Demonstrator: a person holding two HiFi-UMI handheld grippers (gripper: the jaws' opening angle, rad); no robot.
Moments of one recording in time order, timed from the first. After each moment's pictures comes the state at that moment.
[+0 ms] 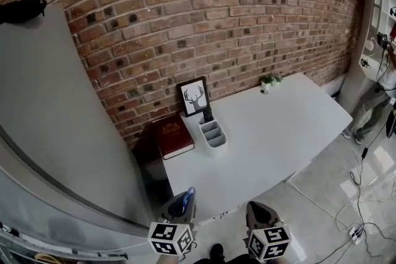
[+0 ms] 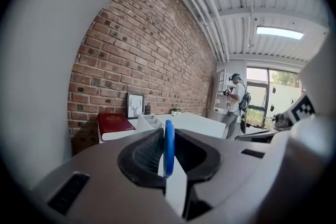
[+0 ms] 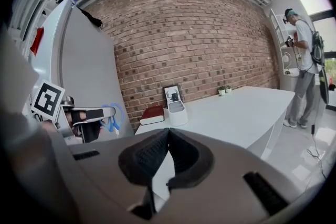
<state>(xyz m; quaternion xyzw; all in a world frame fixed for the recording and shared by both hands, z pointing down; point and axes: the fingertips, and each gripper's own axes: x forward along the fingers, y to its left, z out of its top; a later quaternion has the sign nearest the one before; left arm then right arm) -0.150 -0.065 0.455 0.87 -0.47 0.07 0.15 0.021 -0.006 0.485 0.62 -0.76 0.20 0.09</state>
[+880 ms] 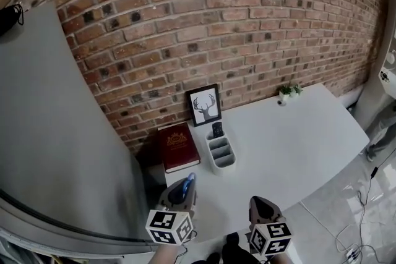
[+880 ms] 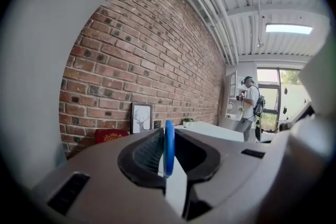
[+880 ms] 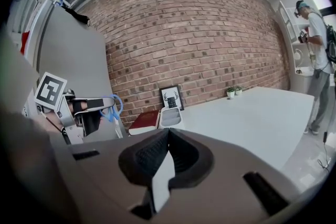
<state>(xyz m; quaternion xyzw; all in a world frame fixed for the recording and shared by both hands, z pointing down) -0.132 -0.195 0.435 0.85 -0.51 0.04 0.13 0.050 -0.135 0.492 0.59 -0.78 0.20 0.09</state>
